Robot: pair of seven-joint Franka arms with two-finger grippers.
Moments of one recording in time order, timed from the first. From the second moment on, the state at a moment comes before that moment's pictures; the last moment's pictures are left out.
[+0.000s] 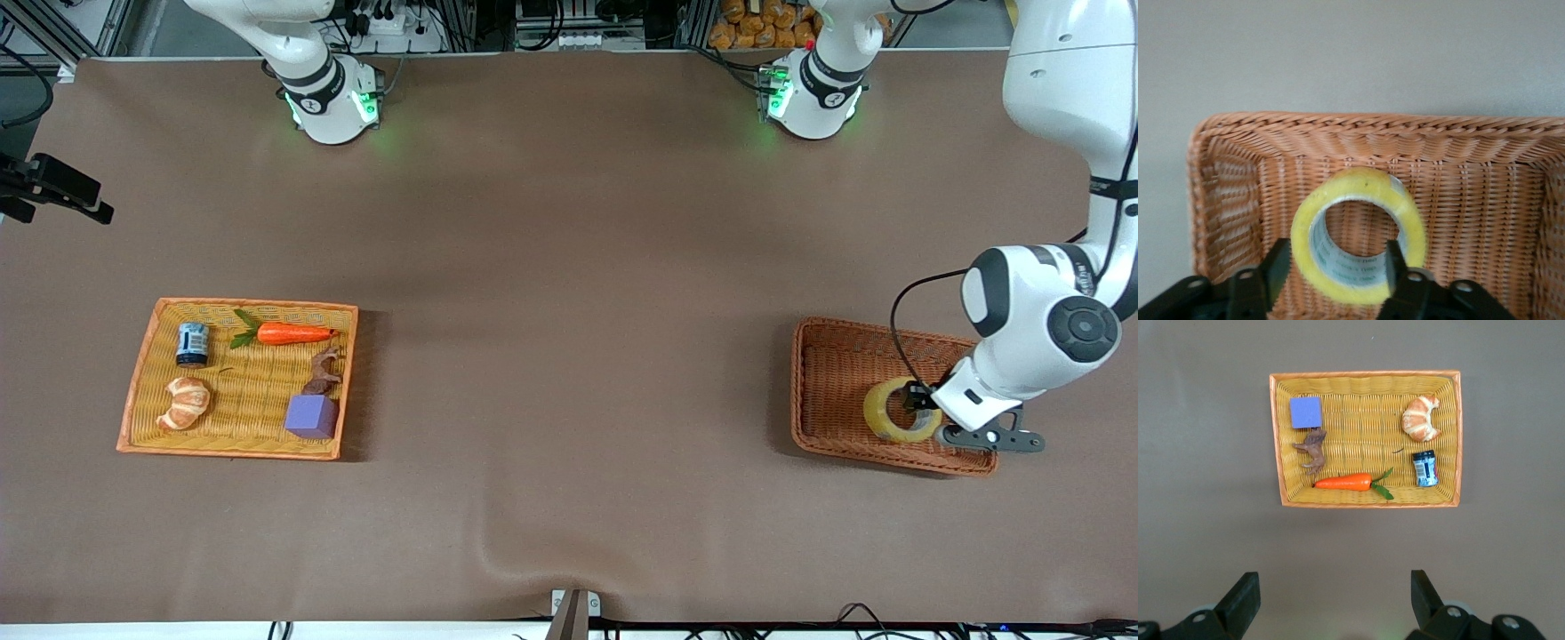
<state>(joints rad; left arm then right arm) 0.05 0.52 -0.01 -1.68 0.13 2.25 0.10 -0.07 -0.02 -0.01 -1.51 0.03 1.46 -0.03</state>
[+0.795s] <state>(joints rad) 0.04 0.25 -0.03 -1.39 0.05 1.62 0.06 -0.07 -0.01 -0.01 -1.52 0.03 1.48 -0.03</state>
